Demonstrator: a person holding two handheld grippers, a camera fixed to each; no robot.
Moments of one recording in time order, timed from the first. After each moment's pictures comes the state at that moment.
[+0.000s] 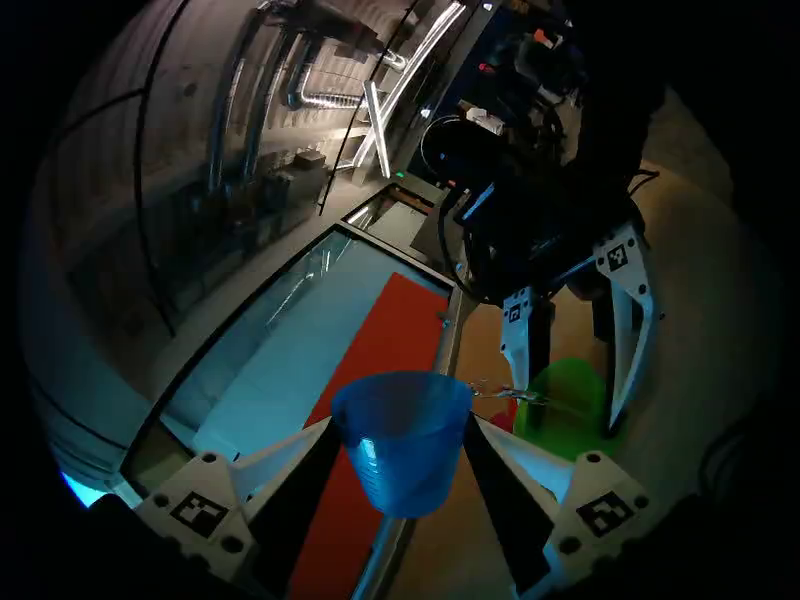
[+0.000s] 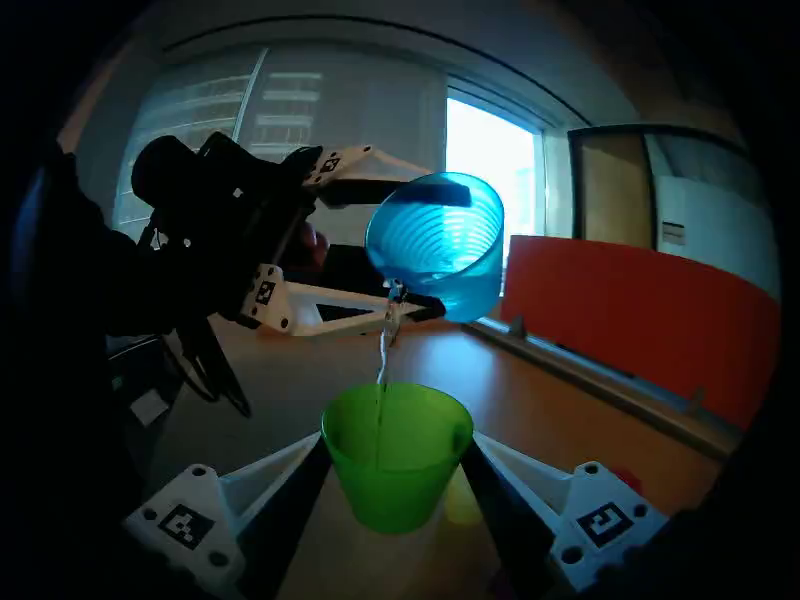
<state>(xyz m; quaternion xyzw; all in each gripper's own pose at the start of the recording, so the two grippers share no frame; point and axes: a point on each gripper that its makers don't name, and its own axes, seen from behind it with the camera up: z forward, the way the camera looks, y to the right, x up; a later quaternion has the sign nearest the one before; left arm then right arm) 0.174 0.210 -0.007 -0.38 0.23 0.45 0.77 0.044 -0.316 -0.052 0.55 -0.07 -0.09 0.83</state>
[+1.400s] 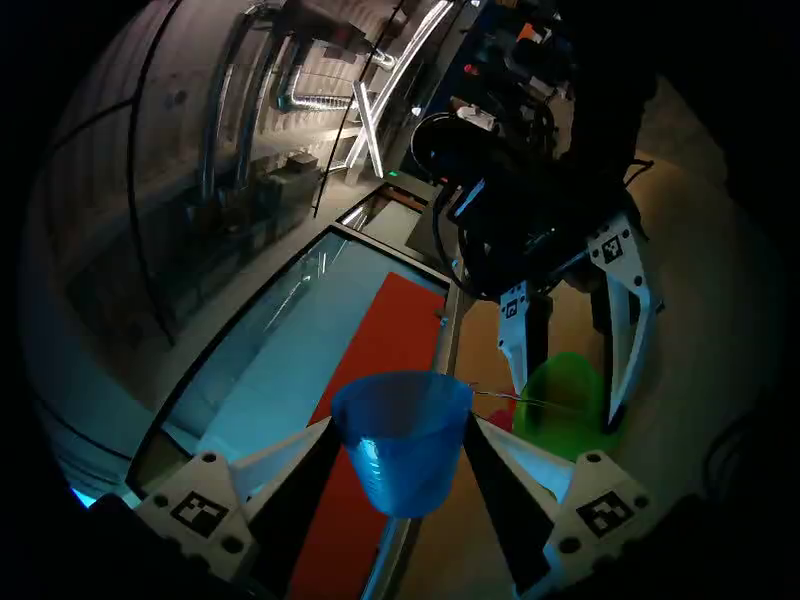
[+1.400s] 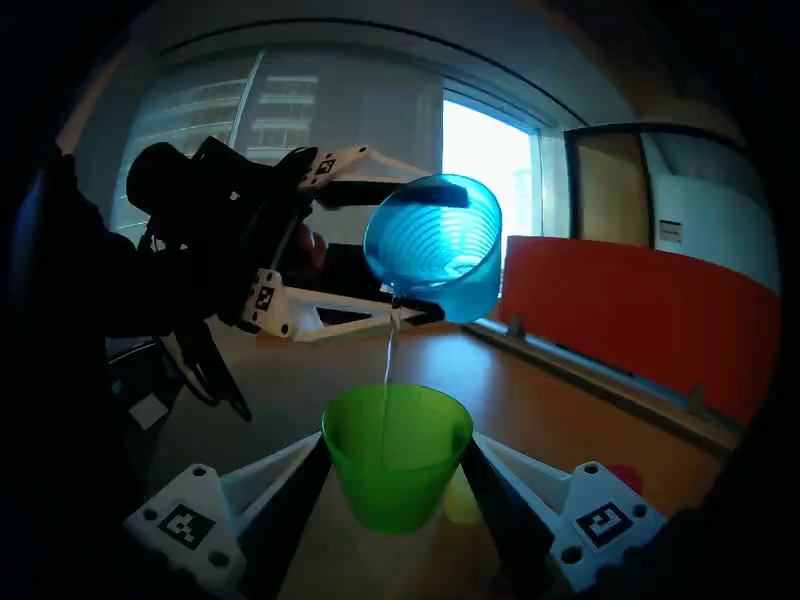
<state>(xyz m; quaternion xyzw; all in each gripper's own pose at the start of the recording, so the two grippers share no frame) 0.169 0.214 -0.006 -0.38 0.23 0.47 0.76 0.044 -0.315 -0.052 0.55 -0.07 -0.08 0.83</state>
